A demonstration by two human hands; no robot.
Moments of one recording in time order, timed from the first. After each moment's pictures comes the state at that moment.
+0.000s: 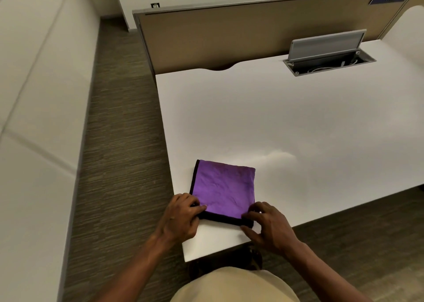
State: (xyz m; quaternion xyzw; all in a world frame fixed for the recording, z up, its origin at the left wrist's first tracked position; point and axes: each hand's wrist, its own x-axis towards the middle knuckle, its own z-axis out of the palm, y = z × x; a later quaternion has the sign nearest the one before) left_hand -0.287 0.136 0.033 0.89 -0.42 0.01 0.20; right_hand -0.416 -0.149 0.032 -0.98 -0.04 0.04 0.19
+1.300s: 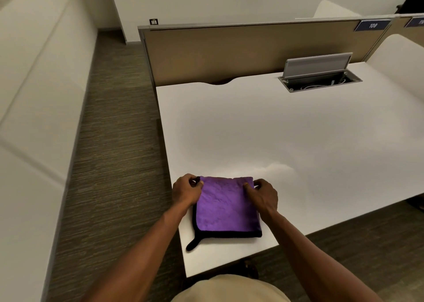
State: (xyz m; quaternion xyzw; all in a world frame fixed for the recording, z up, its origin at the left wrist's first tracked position) left_hand -0.198 0.076 0.027 0.87 0.04 -0.17 0.46; right_hand -0.299 -0.144 0.037 -0.82 0.40 -0.01 0.42
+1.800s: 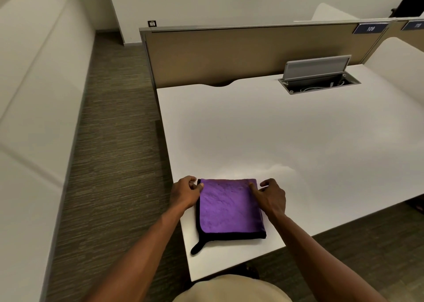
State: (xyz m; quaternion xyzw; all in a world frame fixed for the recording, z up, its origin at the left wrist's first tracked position) left_hand -0.188 0.090 0.030 0.88 0.01 -0.19 0.44; right_hand -0.298 -0.149 0.042 -0.83 0.42 -0.02 0.37
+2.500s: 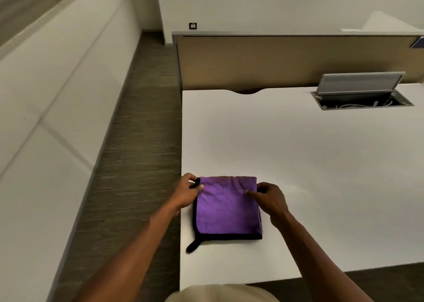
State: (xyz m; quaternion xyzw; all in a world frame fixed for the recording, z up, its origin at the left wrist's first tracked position) left_hand -0.174 0.101 0.058 0.80 0.07 -0.23 0.55; right_hand -0.250 -0.160 0.074 -0.79 0.29 0.08 0.53
